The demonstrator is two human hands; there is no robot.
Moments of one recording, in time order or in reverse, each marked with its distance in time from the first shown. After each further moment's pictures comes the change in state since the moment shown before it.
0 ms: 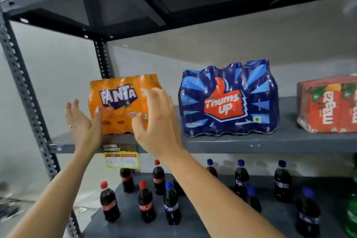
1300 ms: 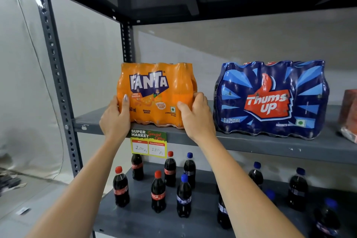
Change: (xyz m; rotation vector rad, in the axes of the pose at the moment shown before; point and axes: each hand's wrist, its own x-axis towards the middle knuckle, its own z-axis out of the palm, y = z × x) left_hand 0.004 -0.030 0.012 0.046 -0.018 -0.050; right_hand 0.009 0.039 0.034 -0.061 -0.188 0.486
